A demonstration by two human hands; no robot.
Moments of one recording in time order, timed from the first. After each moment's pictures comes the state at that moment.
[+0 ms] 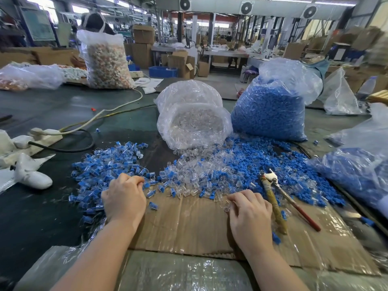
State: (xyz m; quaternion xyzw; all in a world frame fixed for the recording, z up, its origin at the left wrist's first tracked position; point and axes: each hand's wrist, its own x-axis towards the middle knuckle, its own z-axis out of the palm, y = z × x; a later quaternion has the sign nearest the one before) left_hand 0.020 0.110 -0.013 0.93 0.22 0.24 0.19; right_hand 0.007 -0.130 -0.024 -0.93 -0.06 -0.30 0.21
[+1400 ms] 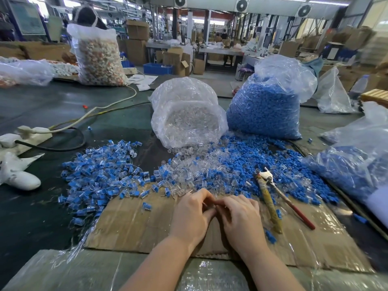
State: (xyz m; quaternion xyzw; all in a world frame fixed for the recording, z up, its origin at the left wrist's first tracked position) left_hand 0.012 -0.007 -0.022 0.90 -0.08 0.16 0.41; right_hand 0.010 -0.133 -0.026 -0.93 -0.14 -0.25 0.23
